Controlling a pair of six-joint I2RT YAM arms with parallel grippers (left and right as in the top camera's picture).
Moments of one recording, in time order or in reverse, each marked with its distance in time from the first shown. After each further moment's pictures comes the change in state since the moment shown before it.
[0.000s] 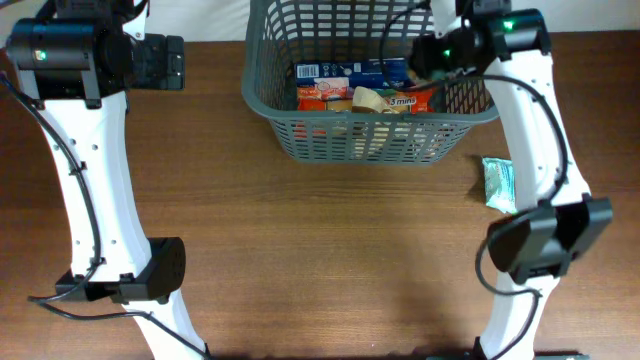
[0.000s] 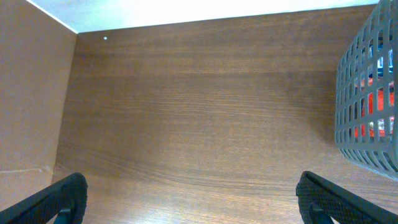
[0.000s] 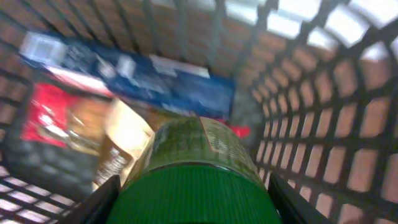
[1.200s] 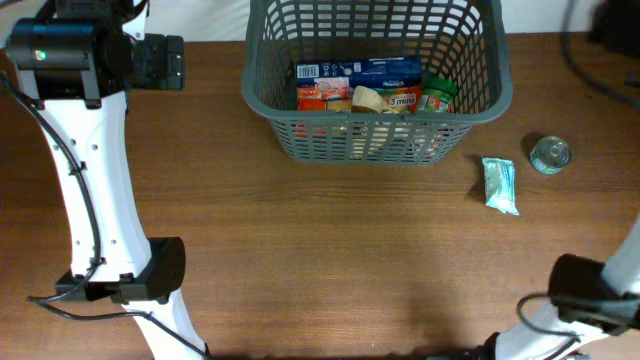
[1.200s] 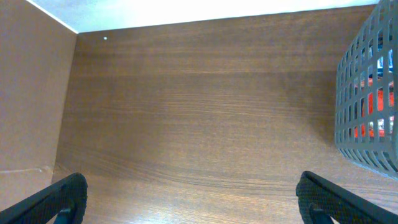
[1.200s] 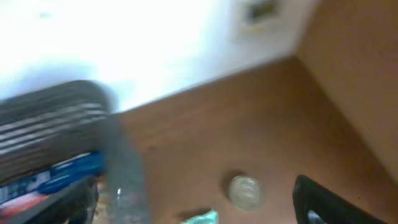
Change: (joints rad) left arm 0.000 0.000 0.000 0.000 0.000 0.000; right arm -0.465 -0.242 0.258 -0.205 0.049 0.242
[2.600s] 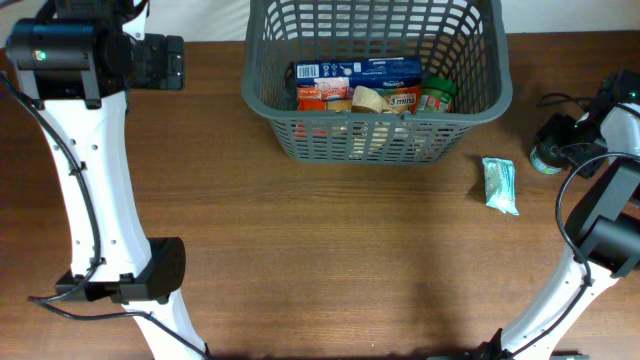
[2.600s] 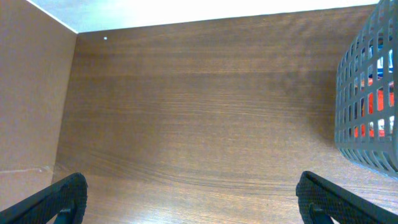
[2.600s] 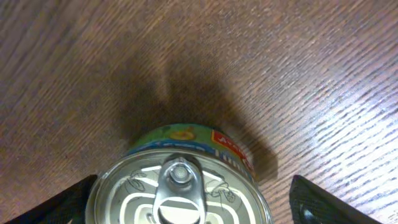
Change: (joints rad) left arm 0.000 0.000 0.000 0.000 0.000 0.000; right arm -0.163 0.422 -0.710 0.448 -0.035 0.161
